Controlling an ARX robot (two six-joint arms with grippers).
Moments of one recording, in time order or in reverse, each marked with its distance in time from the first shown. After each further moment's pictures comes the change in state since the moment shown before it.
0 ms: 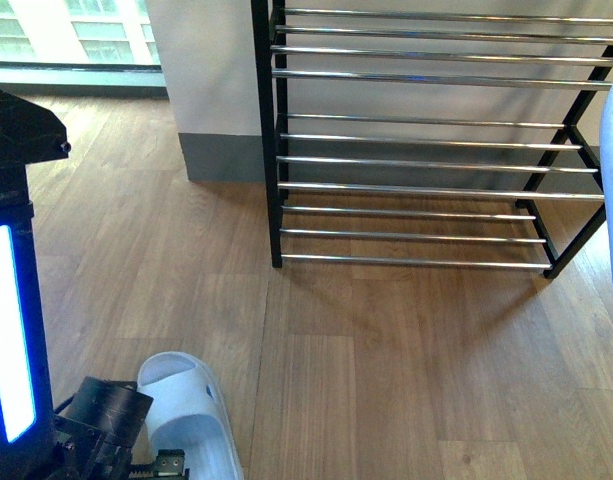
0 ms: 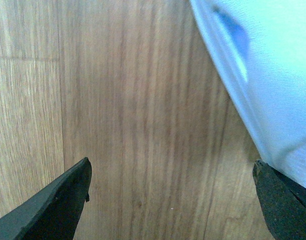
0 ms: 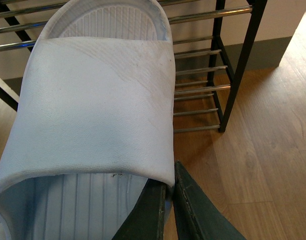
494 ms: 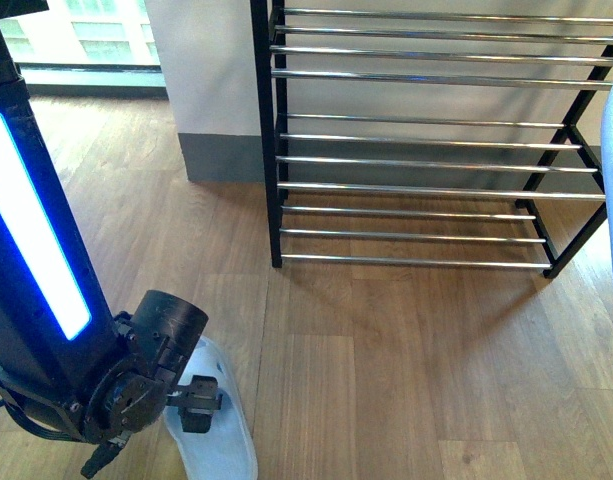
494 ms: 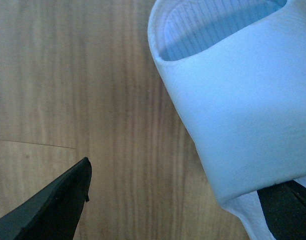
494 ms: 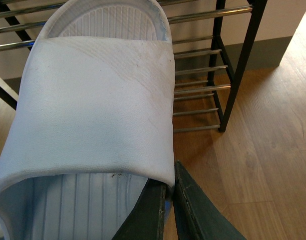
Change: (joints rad) left arm -0.069 -0.144 0.192 -0.337 -0.141 -0.016; right arm 0.000 0.000 0.000 0.000 0.000 0.000
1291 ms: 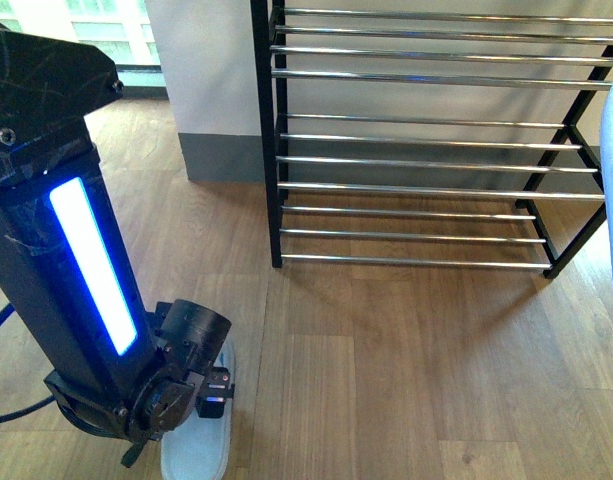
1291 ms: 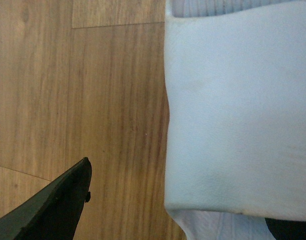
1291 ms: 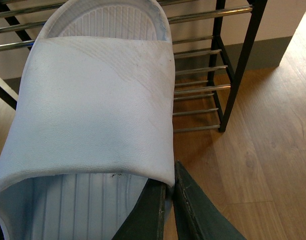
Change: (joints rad) left arm -0.026 0.154 0.166 0.053 -0.097 -0.029; right arm 0.000 0.000 0.000 0.000 0.000 0.000
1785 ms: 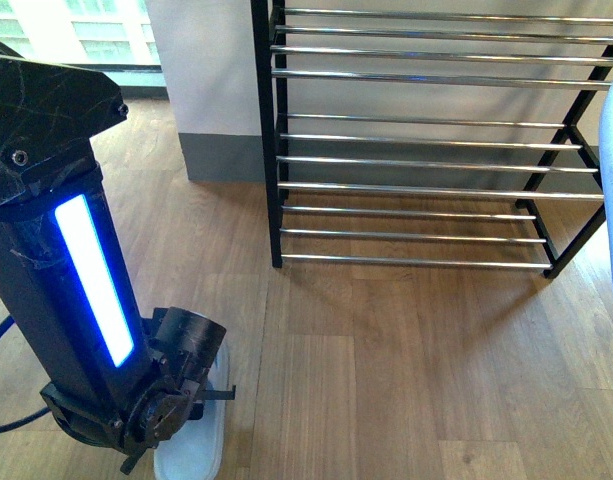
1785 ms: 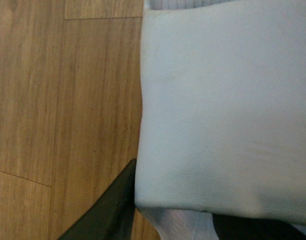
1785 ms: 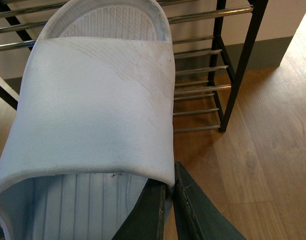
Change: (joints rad) left arm 0.009 0.025 -0.005 0.065 0.047 -0.025; right arm 0.000 0.000 0.000 0.000 0.000 0.000
